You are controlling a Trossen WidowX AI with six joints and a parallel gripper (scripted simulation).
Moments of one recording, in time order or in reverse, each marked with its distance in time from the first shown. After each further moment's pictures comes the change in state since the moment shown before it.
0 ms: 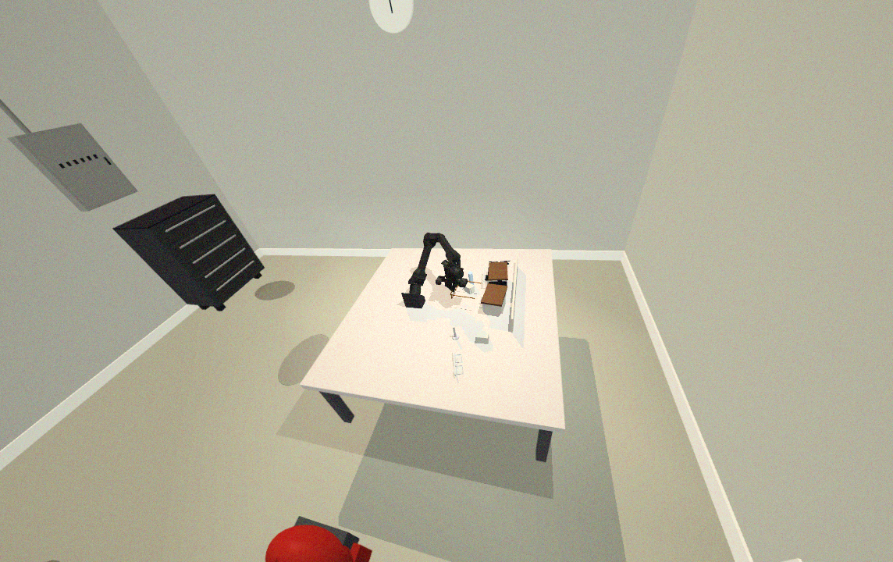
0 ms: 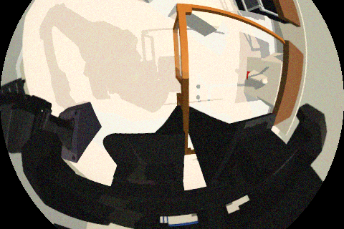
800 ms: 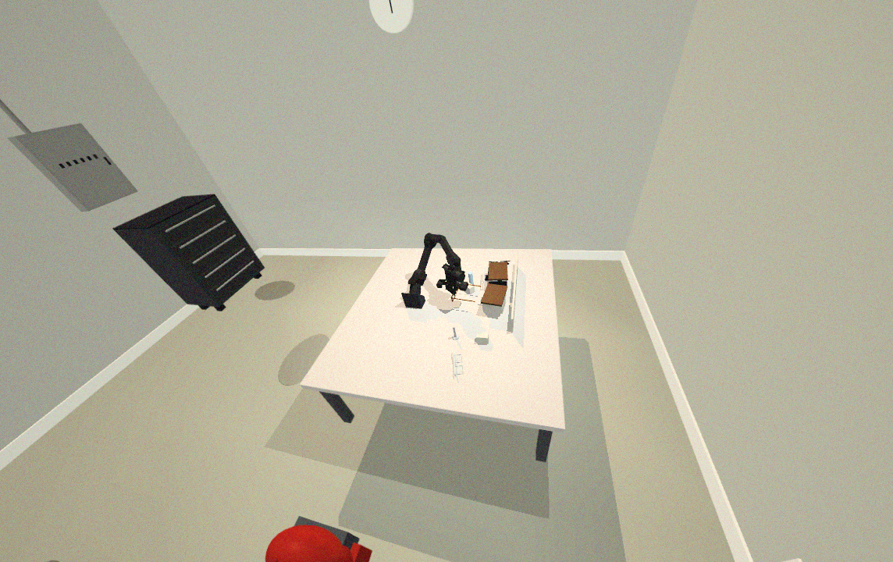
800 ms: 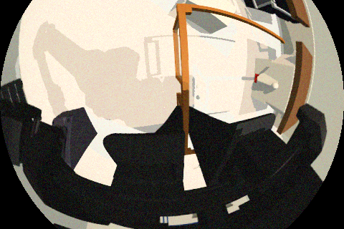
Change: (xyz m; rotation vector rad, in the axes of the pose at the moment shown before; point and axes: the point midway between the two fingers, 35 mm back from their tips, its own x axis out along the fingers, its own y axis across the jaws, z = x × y) arm 0.027 0.000 0.002 0.000 -0.002 0.000
